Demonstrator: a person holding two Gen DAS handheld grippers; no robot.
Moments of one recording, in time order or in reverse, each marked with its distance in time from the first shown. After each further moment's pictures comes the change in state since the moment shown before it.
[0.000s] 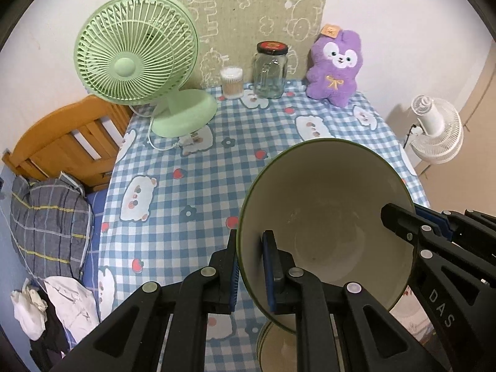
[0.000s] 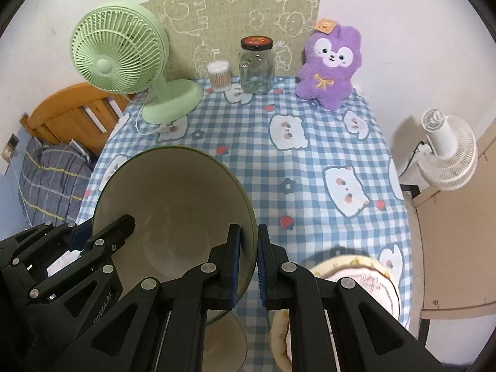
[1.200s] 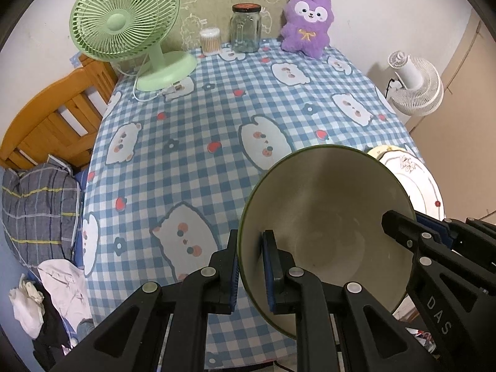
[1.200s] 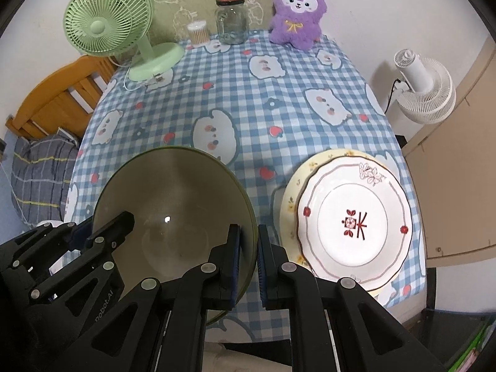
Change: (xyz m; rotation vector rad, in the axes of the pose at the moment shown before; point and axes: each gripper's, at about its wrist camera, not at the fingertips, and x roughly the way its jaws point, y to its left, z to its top) left arm -0.003 -0.009 -0.088 0.074 0.103 -0.058; right arm -0.007 0.013 -0.103 0.119 0.123 -0.059
